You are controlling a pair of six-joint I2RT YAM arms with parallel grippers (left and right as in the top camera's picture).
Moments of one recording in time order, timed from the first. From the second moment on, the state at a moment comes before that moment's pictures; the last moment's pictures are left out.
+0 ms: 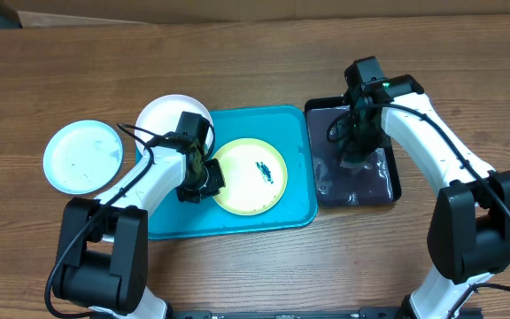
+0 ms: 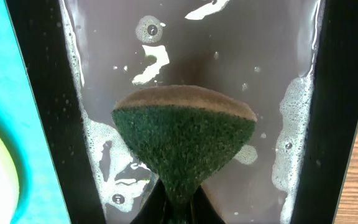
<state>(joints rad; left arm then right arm) -0.22 1.75 1.00 -0.74 0.16 -0.54 0.26 1.89 1.47 -1.04 -0.02 0.23</state>
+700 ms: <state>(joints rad) -0.23 1.75 1.00 -0.72 0.18 -0.67 0.26 1.89 1.47 -1.02 -0.01 0.18</state>
